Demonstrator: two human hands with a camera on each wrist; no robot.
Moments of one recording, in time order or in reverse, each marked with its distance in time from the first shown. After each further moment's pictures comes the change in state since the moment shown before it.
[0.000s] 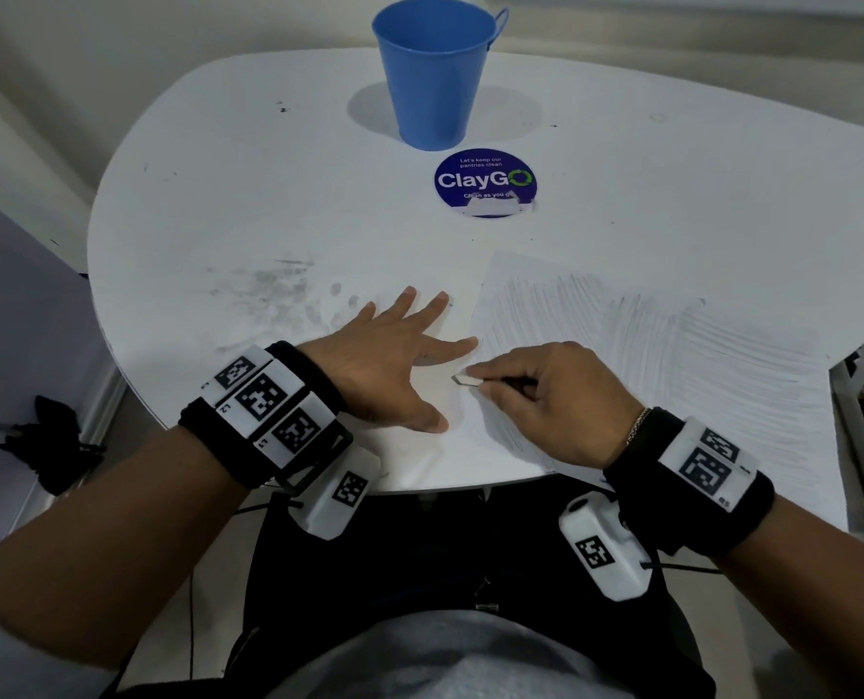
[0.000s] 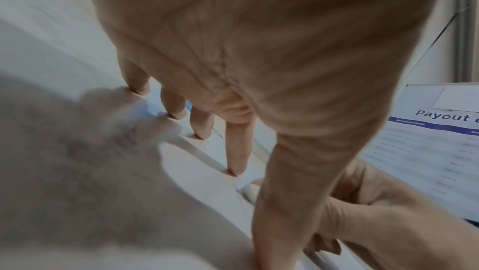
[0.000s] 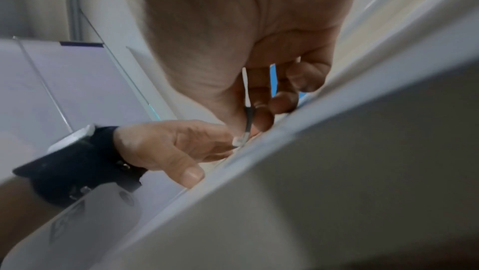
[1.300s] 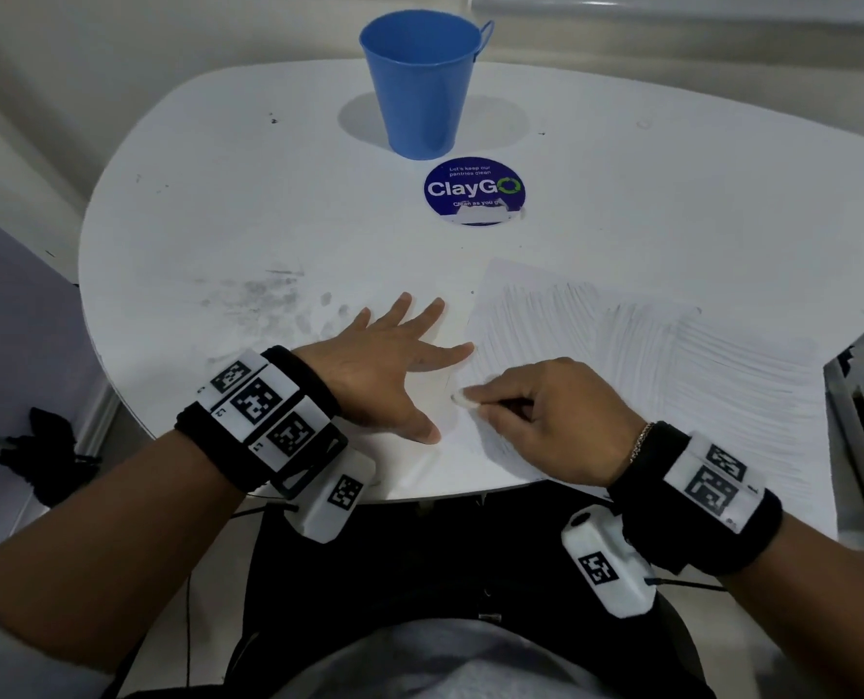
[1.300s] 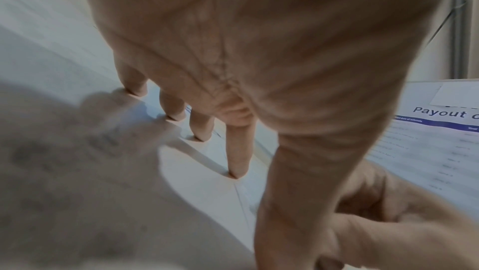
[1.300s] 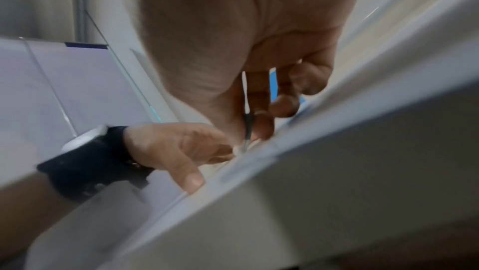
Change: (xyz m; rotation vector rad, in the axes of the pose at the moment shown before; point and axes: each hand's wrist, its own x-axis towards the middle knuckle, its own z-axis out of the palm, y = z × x) left_hand 0.005 0.003 -0.003 0.028 -0.028 -0.001; right_hand -0.009 0.001 -0.007 -0.072 -0.056 -0.006
